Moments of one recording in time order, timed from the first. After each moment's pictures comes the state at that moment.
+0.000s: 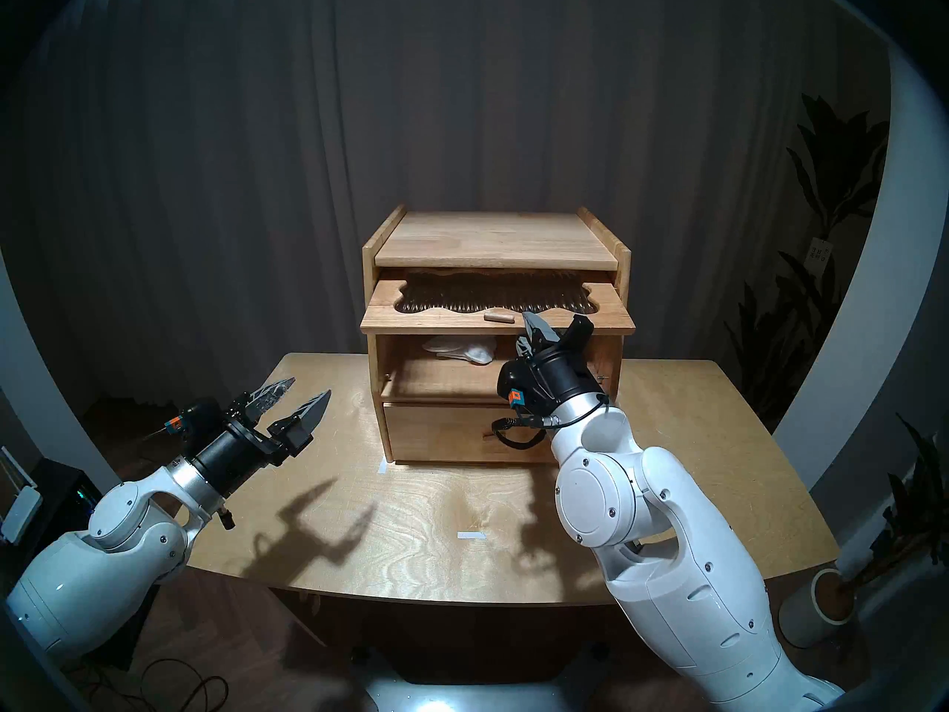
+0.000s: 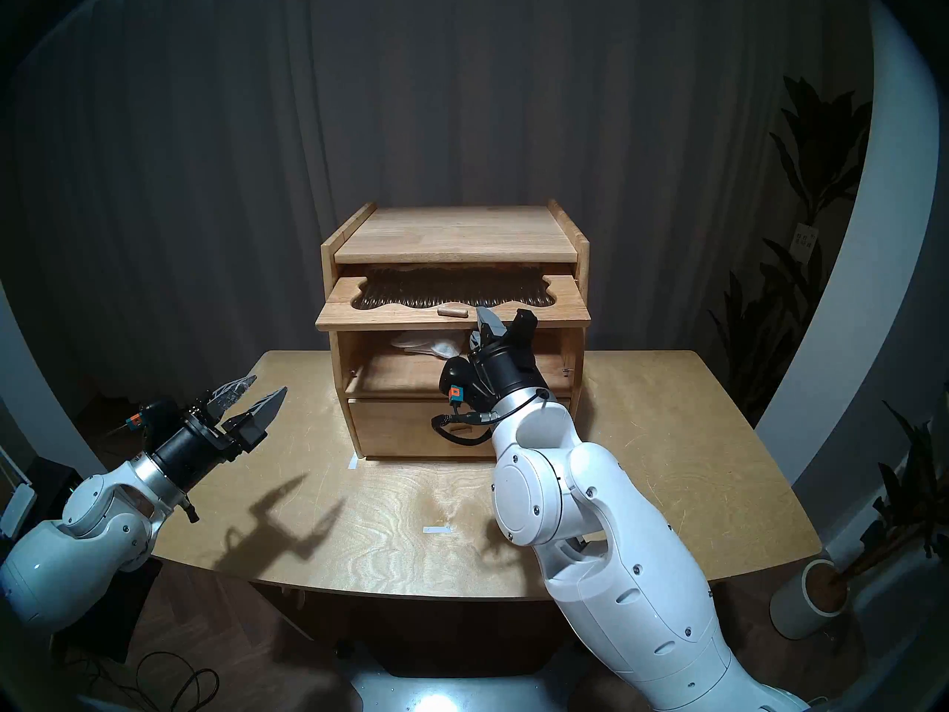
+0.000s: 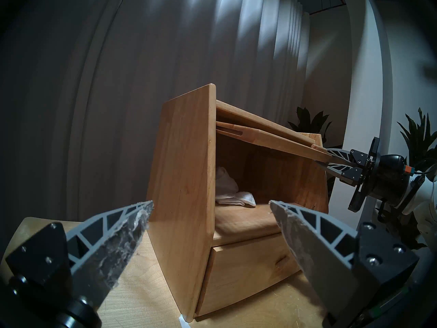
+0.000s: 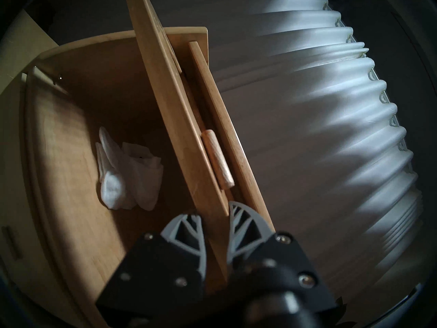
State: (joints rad) left arm 2.12 -0.55 -1.67 -1.92 -1.17 -0.31 -0.37; right arm -1.57 -1.28 1.10 -2.13 -1.07 0.38 0.18
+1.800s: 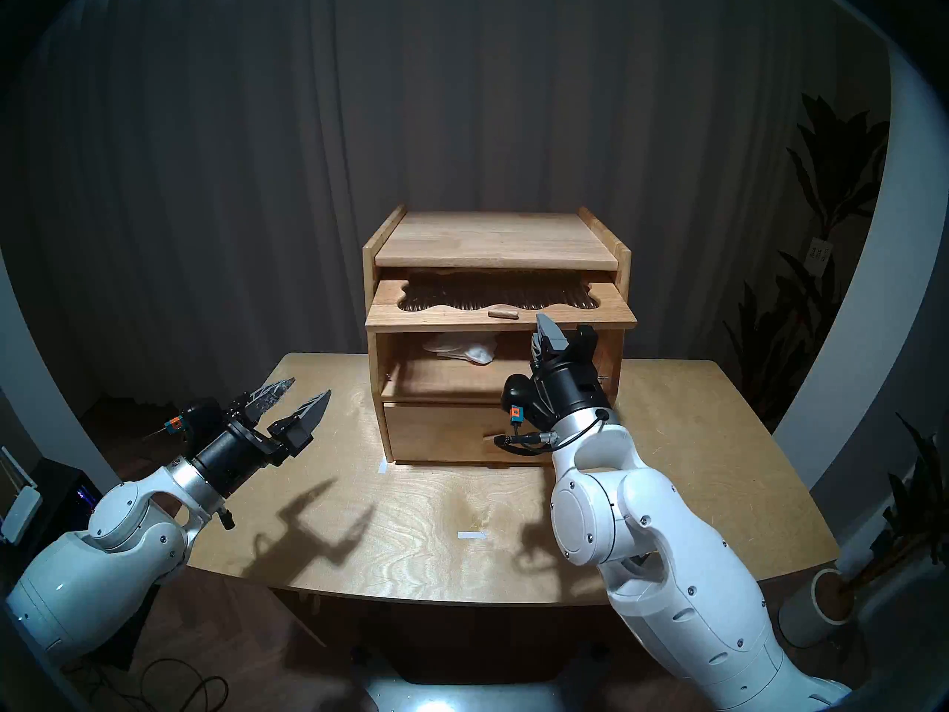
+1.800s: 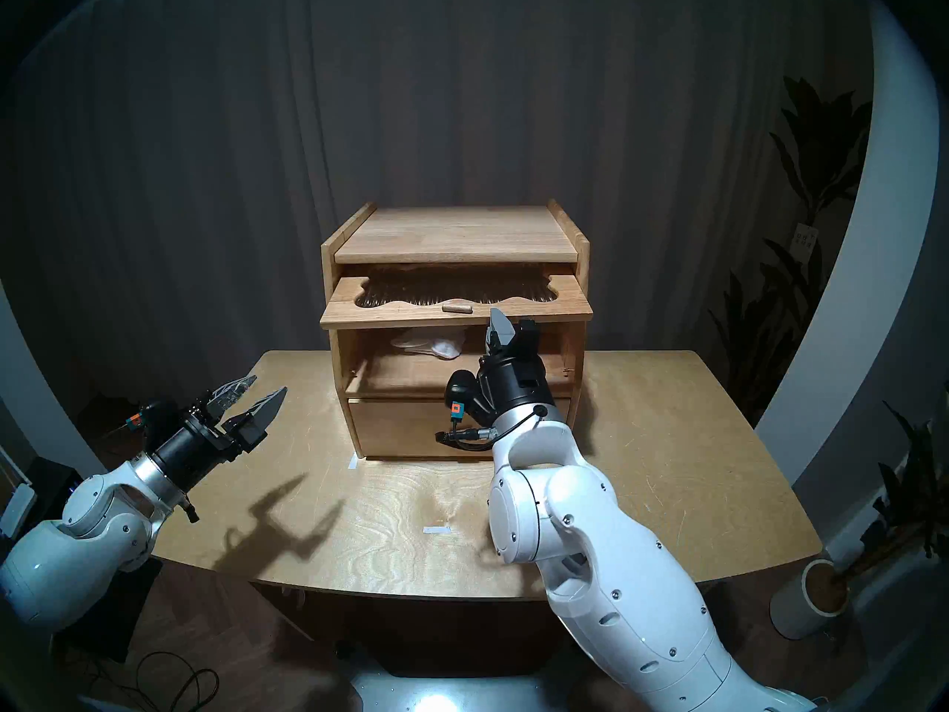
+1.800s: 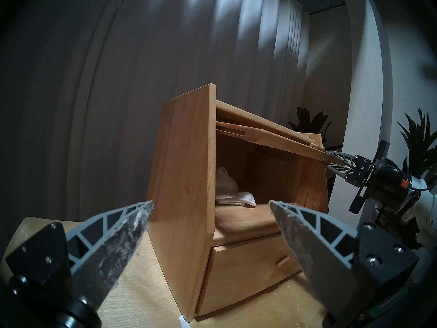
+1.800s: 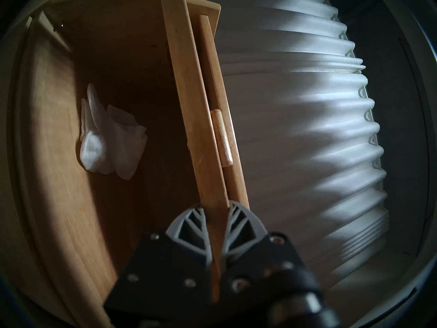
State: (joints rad) left arm 2.12 -0.55 -1.67 -1.92 -1.17 -0.31 -0.37; right arm -1.59 -1.27 1.04 -2.09 -1.30 0.50 0.05
